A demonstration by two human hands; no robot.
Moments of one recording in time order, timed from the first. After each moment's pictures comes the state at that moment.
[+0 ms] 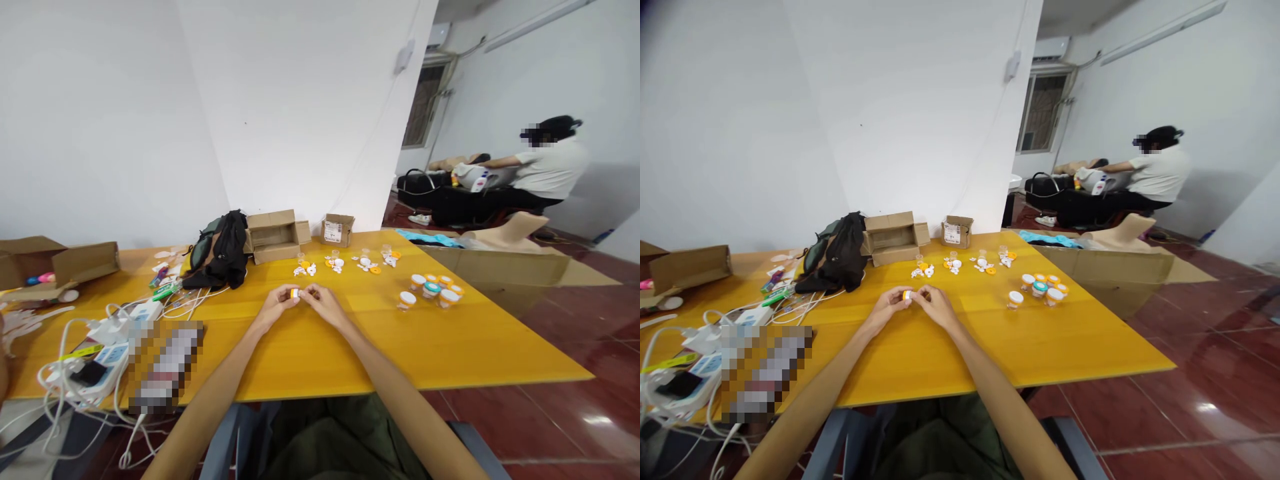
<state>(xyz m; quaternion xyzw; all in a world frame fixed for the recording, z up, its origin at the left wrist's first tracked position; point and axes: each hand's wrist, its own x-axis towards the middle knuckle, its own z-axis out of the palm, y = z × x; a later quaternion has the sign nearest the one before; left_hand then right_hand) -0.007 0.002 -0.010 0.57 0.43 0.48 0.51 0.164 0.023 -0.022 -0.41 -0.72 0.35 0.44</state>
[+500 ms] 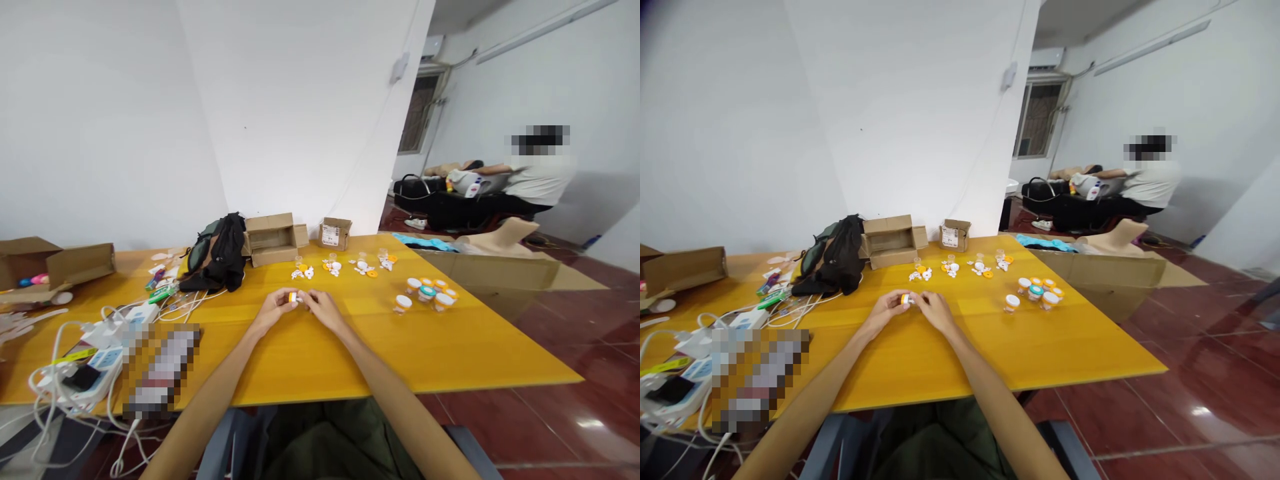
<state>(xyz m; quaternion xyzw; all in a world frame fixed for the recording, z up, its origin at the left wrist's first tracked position) -0.008 0.004 -0.012 0.58 0.42 0.48 0.51 0.165 0.024 -0.027 -0.44 -0.72 0.35 0.42</state>
